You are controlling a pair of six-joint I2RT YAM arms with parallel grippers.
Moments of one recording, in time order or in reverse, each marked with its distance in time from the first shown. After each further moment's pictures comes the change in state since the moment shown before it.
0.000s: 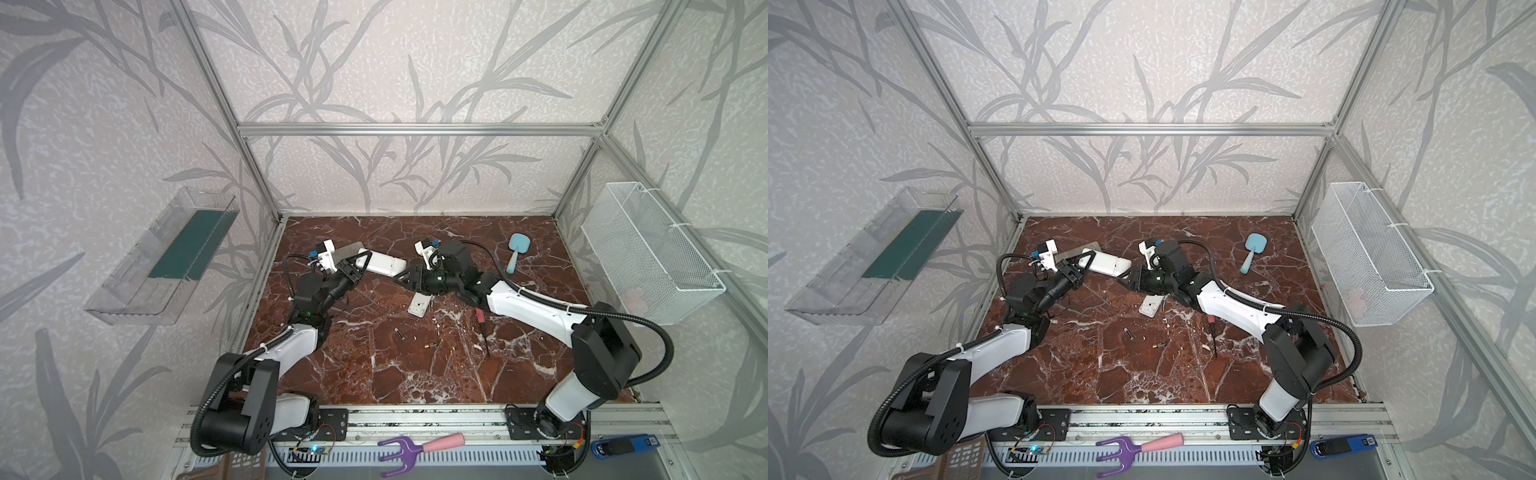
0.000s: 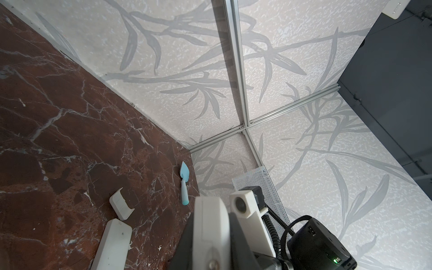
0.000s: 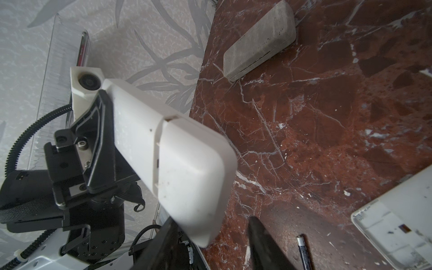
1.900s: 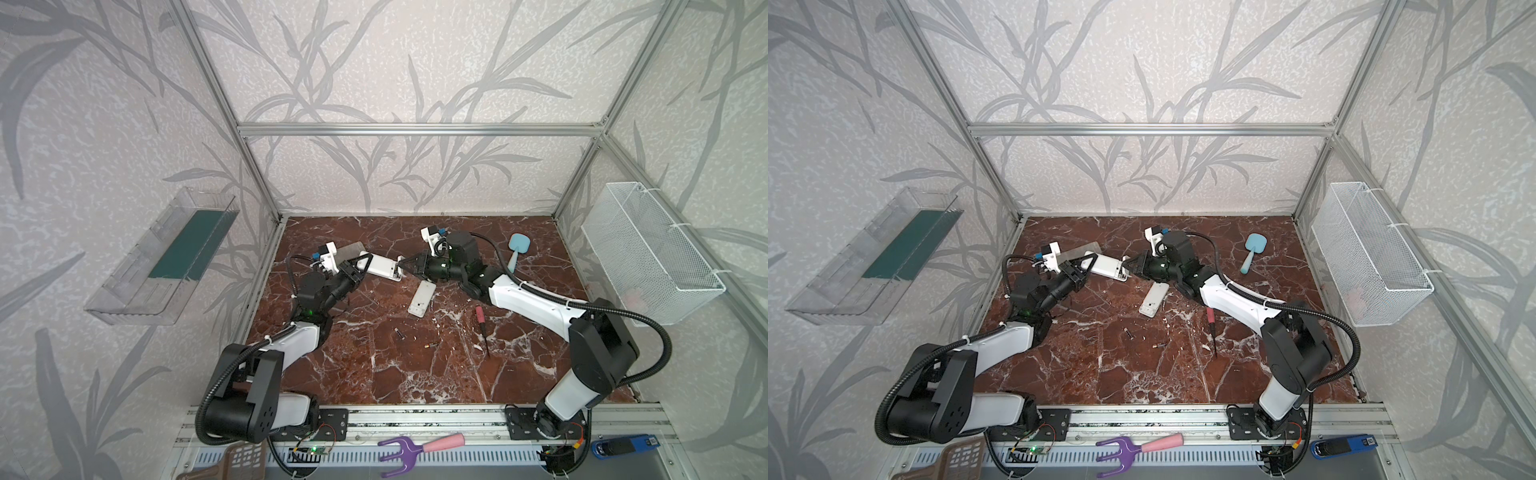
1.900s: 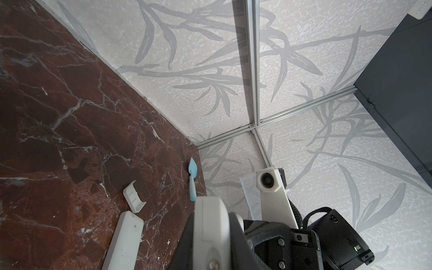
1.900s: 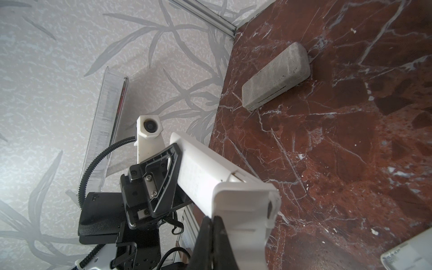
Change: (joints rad) left arm 0.001 0.056 0.001 -0.001 0.000 0.000; right arm -0.061 0.026 0.034 0.140 -0.043 0.111
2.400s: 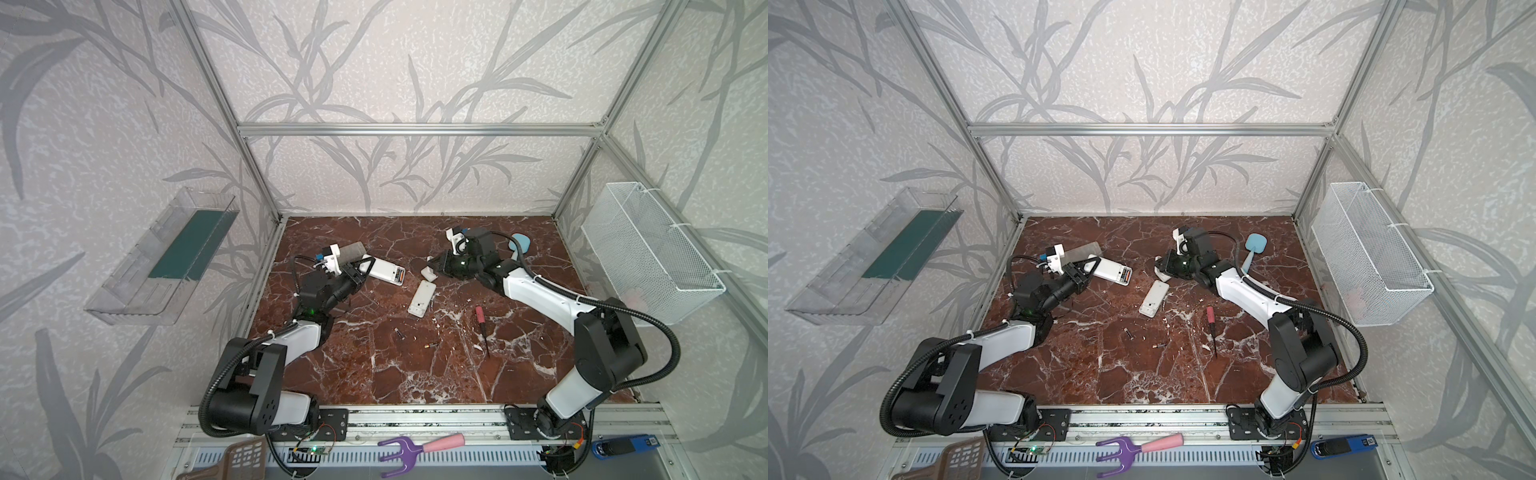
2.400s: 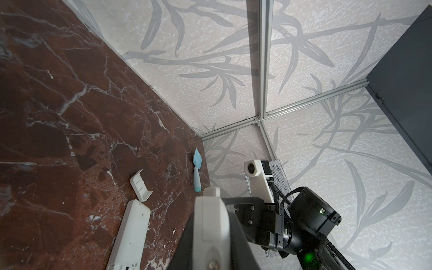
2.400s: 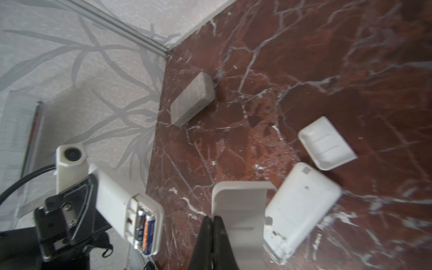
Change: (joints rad) left arm 0.000 0.040 0.000 -0.037 0.043 0.027; right arm -0.184 -0.013 -0.013 -0.318 0.118 -0.267
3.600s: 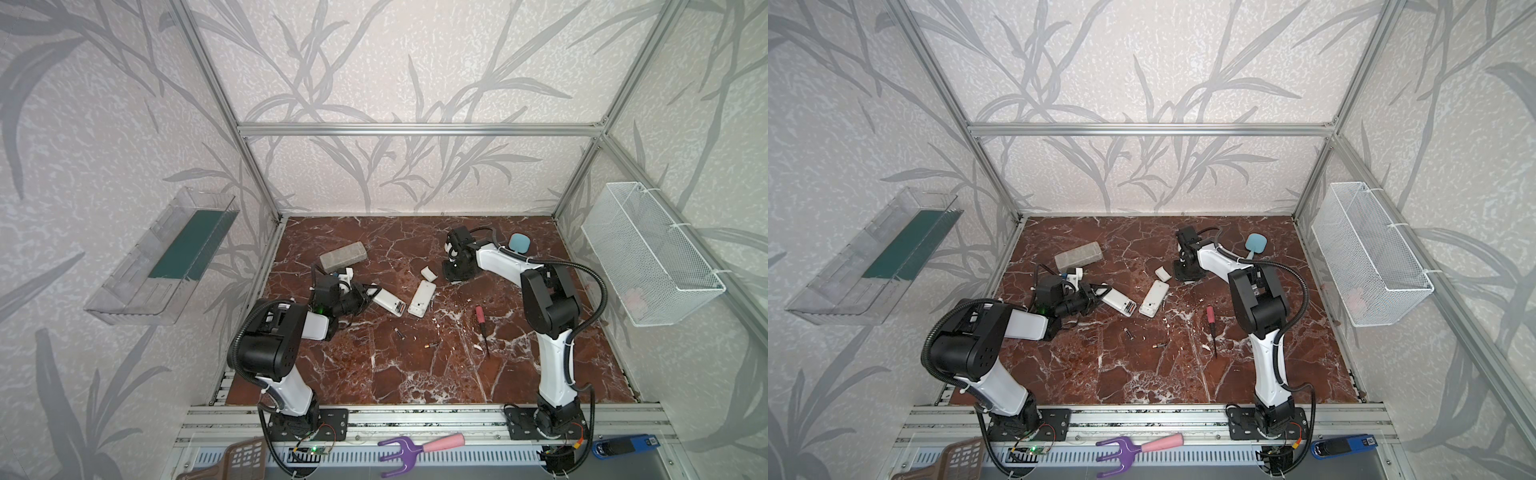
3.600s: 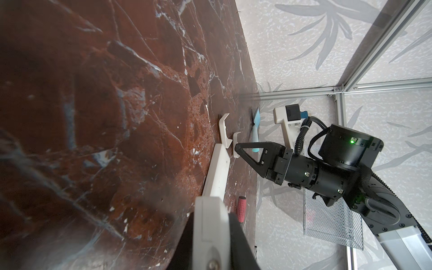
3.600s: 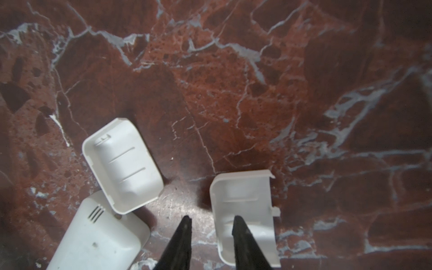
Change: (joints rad) left arm 0.035 0.300 0.000 -0.138 0.121 0.106; right arm -0.053 0.463 0.402 -0.475 0.309 -0.435
